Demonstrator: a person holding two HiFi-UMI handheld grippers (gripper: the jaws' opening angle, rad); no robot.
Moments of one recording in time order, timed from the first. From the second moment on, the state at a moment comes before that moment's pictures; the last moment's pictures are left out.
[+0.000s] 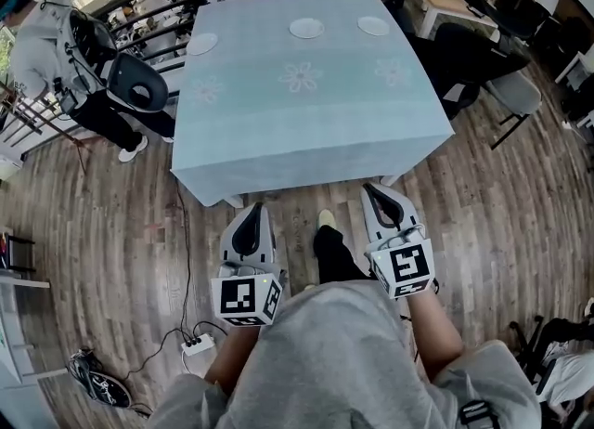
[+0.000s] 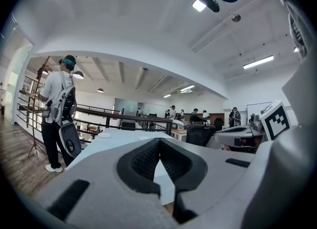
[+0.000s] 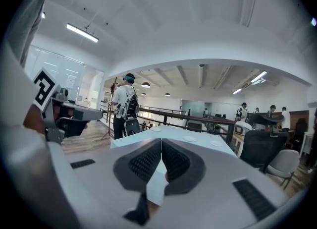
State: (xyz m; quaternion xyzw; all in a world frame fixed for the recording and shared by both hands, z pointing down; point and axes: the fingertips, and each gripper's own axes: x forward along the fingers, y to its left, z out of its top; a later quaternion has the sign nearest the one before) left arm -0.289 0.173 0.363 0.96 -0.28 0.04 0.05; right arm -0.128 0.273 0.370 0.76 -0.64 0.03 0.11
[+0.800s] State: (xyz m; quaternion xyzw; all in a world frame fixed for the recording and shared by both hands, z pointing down) left arm -0.179 0.059 0.386 0.96 -0.28 0.08 0.05; right arm 0.001 0.174 0.392 0.77 -0.63 0.06 0.11
